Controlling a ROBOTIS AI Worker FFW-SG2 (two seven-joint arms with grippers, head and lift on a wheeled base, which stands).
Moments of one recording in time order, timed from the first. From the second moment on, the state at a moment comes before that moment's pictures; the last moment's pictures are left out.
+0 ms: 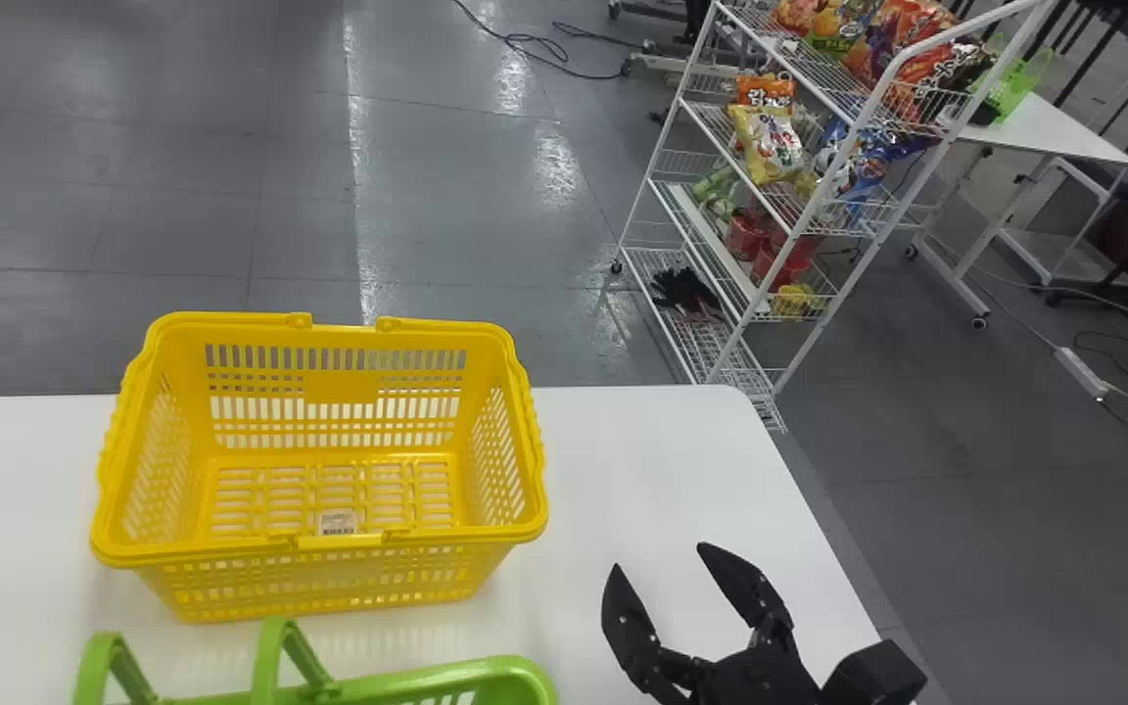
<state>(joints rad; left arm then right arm) 0.51 0.37 0.31 -2.35 1.85 1.57 -0.21 0.62 -0.06 -0.17 -1.84 -0.19 -0.22 0.36</state>
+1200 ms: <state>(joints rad) 0.29 0.35 0.12 -2.19 1.77 1.57 -0.18 0.64 -0.06 -0.17 -1.85 -0.19 -0.22 0.36</state>
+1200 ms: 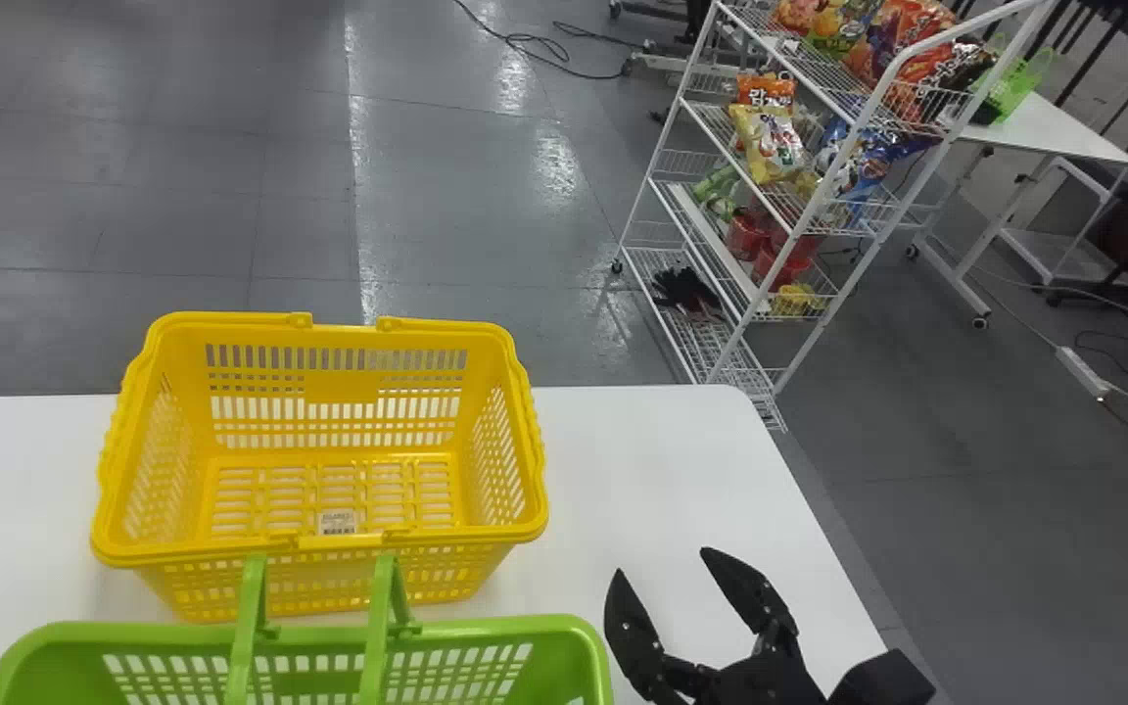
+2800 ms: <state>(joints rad) 0.30 0.33 0.14 -2.19 1.77 1.57 -0.14 0.64 -0.06 -0.18 -1.84 -0.20 -0.22 0.36</state>
